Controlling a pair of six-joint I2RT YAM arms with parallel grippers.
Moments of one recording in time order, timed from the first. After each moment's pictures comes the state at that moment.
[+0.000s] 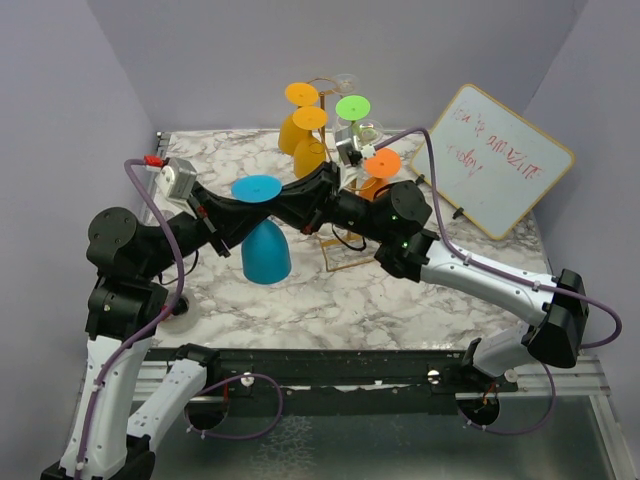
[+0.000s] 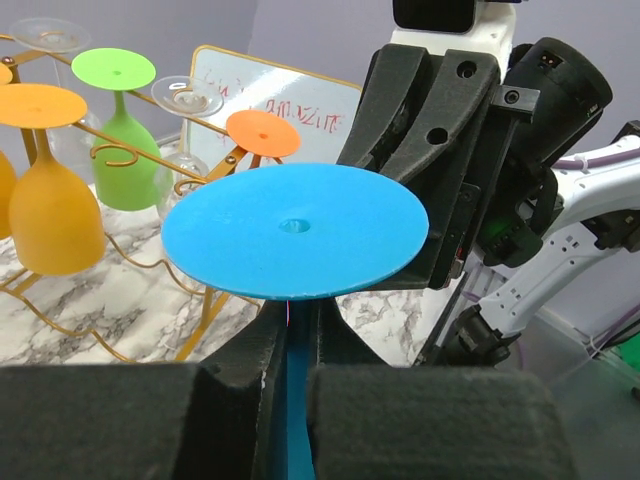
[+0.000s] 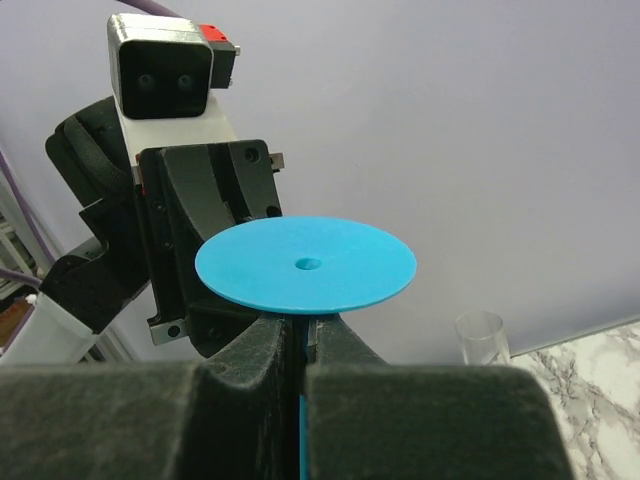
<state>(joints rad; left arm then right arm) -0.24 0.73 1.20 -0.34 0.73 -0.40 1.03 1.46 1.28 0.67 -0.32 0.50</state>
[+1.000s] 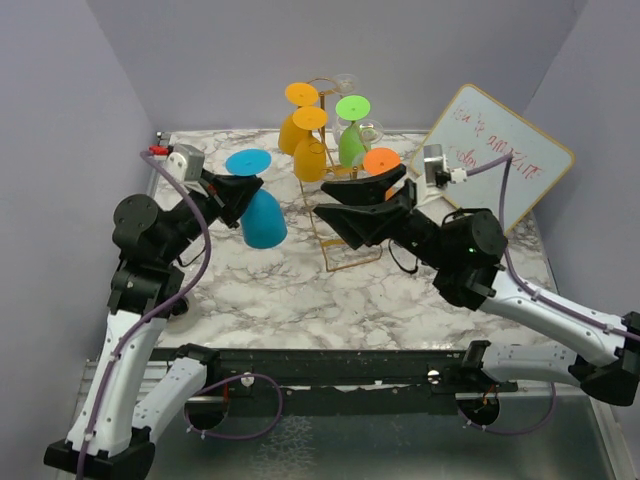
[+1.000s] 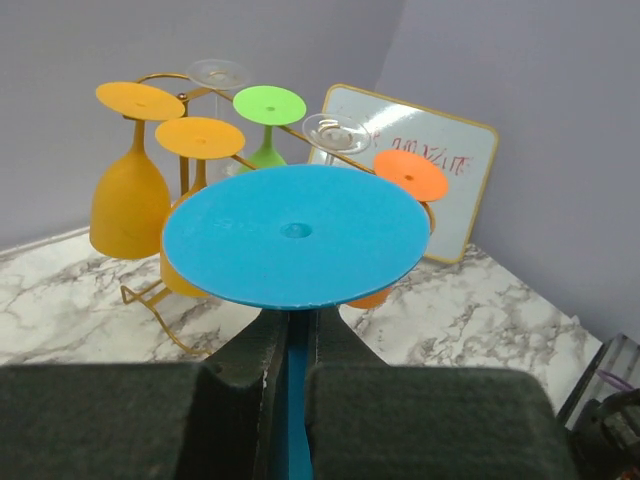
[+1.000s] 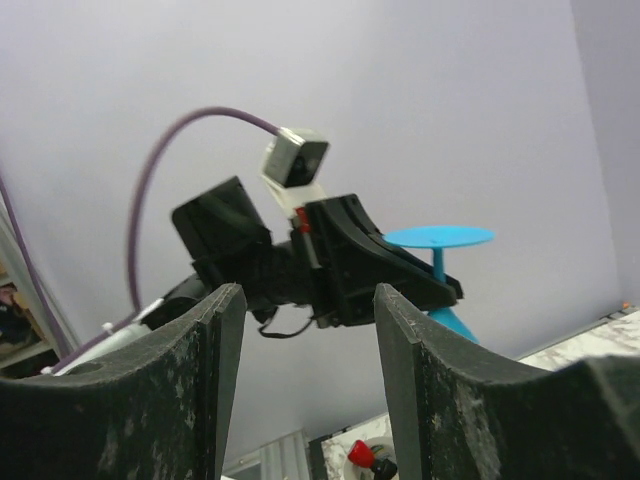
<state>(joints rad) -0.24 0.76 1.09 -0.16 0.46 -0.30 1.03 1.13 1.07 0.62 -0.16 0.45</state>
